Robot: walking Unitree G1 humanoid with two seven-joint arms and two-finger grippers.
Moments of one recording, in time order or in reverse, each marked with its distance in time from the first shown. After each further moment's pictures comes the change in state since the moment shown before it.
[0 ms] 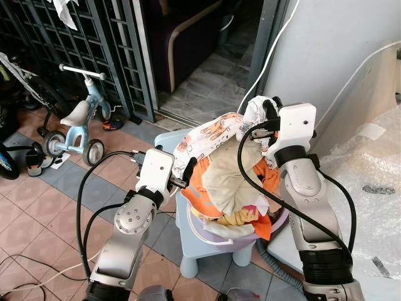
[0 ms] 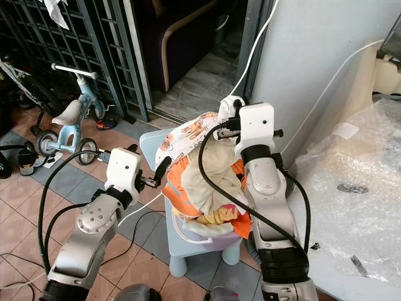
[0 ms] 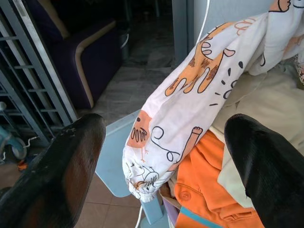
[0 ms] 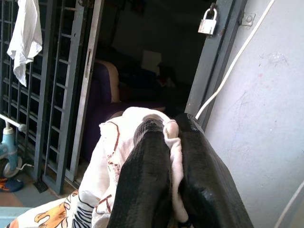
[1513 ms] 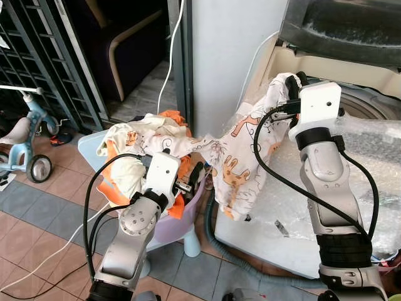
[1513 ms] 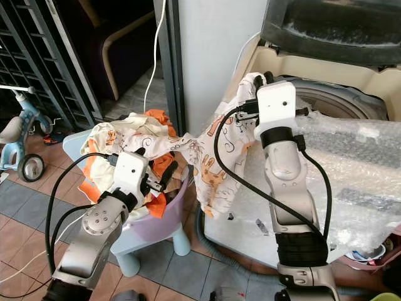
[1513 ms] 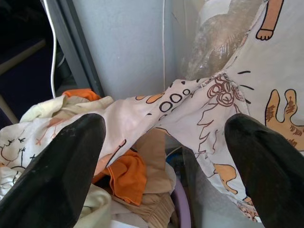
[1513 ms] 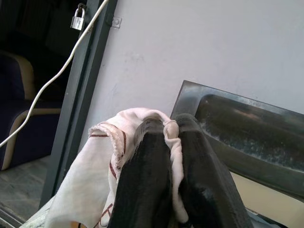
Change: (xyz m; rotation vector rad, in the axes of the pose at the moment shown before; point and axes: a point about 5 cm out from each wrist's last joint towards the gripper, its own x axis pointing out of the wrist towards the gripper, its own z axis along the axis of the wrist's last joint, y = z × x) left arm 0.002 -0.004 -0.008 0.004 0.009 -0.047; right arm 0.008 -0.030 0.005 -0.094 -0.038 -0.054
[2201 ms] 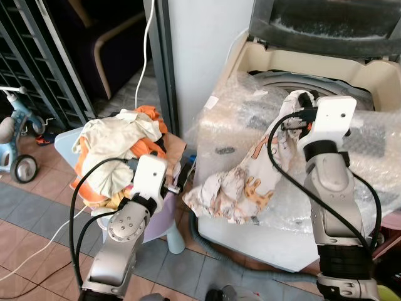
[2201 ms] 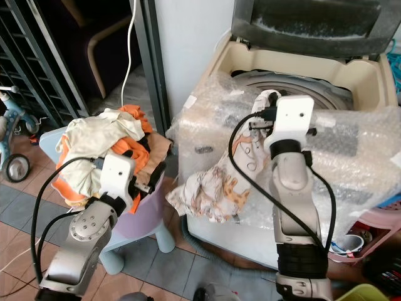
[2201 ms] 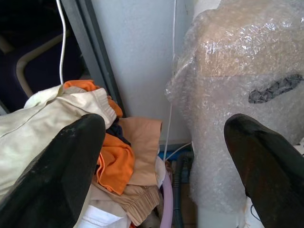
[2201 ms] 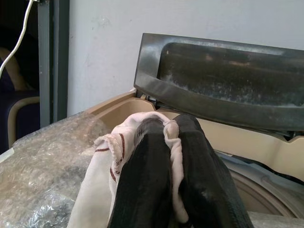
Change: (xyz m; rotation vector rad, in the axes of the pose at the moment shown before) left arm -0.020 0.029 -0.005 0.002 0.018 0.126; right arm -0.007 0.002 -0.015 0.145 0.110 -0.056
